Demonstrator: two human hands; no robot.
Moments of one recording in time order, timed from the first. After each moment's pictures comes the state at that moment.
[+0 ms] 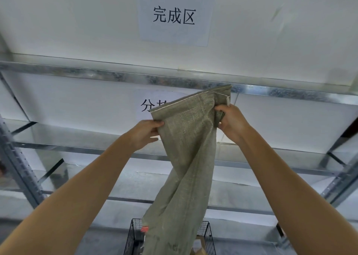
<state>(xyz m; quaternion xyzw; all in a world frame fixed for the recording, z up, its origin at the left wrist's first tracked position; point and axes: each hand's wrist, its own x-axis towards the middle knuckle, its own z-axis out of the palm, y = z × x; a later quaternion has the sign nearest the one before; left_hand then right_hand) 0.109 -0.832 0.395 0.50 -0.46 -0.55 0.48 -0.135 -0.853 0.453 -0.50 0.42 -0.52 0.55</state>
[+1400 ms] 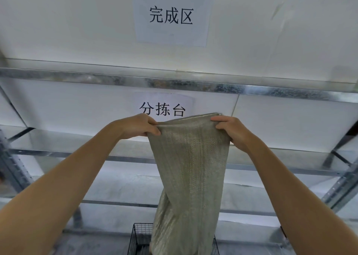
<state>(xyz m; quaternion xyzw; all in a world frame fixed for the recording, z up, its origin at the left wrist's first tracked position) 0.130 -0.845 0.437 0.60 -0.66 -0.39 0.23 -0.154 -0.875 0.430 -0.62 0.54 -0.37 0.43</state>
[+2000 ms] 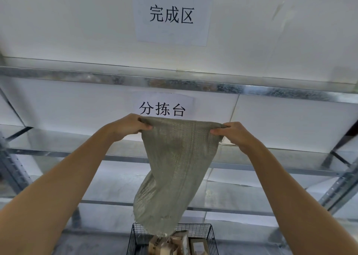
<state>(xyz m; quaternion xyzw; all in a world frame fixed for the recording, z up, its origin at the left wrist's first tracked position) 0.153 -0.854 0.421 0.63 -0.61 -0.36 0.31 -0.160 -0.872 0.424 -0.65 0.59 -0.33 0.36</state>
